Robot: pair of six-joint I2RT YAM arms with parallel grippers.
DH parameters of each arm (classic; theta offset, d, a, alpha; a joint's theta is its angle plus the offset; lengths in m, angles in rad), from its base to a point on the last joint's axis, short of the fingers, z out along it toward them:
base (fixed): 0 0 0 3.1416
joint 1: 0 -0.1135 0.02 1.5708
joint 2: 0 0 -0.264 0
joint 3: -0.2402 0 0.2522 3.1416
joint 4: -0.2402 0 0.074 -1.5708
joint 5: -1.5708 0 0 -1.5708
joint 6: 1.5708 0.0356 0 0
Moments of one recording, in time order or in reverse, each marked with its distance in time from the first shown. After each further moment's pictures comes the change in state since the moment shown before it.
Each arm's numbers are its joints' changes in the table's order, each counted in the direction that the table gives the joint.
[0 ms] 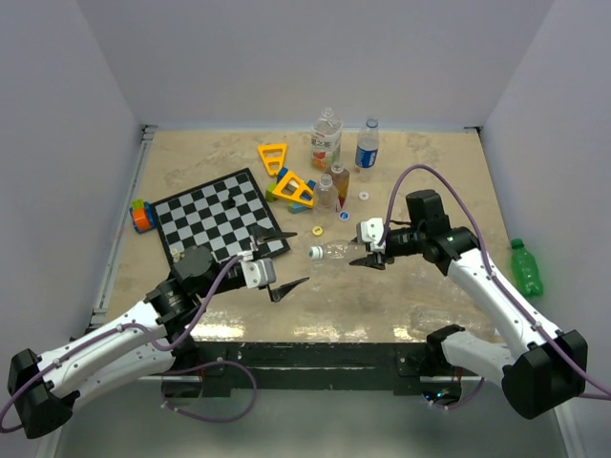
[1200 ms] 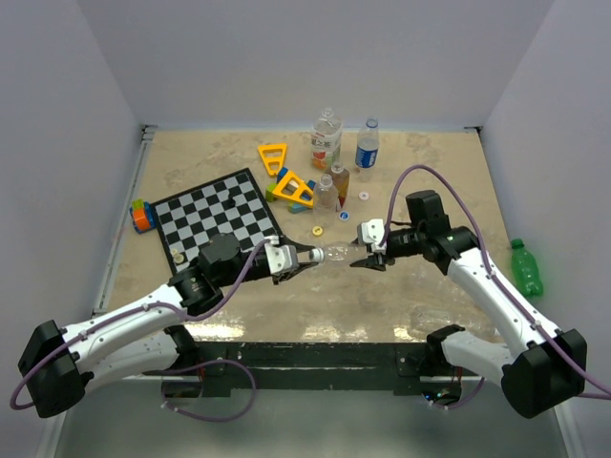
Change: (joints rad) left arm 0.000 0.226 -0.042 0.065 -0.031 -0.040; right arm 0.001 0.005 0.000 -0.024 0.020 -0.023
